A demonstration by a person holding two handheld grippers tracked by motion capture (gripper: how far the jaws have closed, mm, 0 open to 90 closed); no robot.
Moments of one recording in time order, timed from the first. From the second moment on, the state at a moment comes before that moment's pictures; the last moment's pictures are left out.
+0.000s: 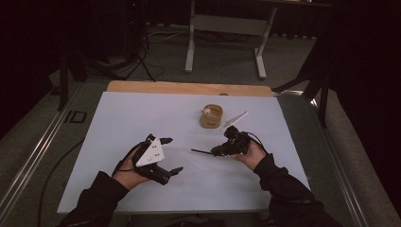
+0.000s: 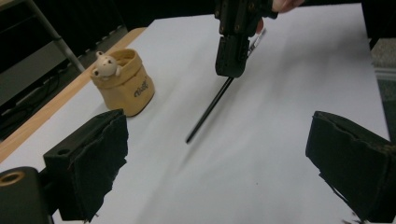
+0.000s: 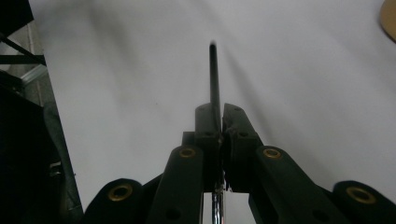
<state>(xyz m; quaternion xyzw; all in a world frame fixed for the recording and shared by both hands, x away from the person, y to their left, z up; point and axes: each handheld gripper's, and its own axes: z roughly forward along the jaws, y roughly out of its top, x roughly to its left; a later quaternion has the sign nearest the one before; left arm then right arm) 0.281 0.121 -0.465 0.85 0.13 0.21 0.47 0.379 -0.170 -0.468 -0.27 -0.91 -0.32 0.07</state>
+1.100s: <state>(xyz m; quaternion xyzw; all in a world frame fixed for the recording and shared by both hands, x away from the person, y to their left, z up) 0.313 0.070 -0.503 0.89 0.03 0.30 0.34 0.380 -0.161 -0.459 -0.26 -0.90 -0.35 0.09</state>
